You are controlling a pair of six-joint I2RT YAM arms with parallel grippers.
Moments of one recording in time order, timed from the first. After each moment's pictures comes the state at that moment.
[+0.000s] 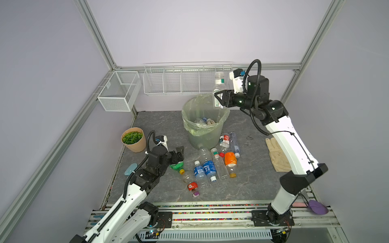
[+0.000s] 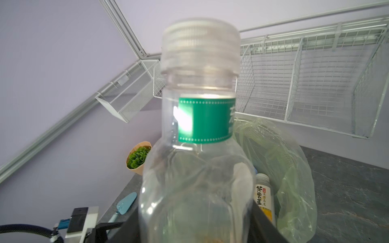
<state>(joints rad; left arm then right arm) -0.50 0.81 0.66 -0.32 -0.12 -0.53 0.53 1.82 2.27 -0.76 -0.22 0.30</state>
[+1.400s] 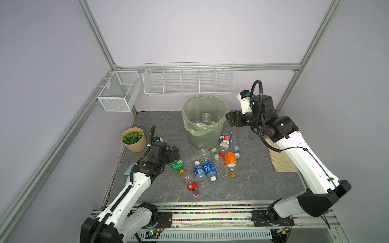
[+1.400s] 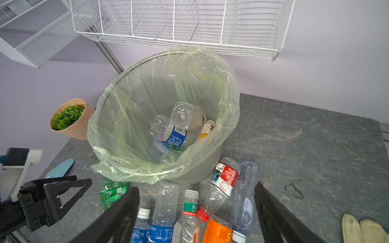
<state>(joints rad) -0.35 1.01 0.69 -0.42 -0.05 -0.63 0.53 1.46 1.74 -0.81 0.04 0.19</state>
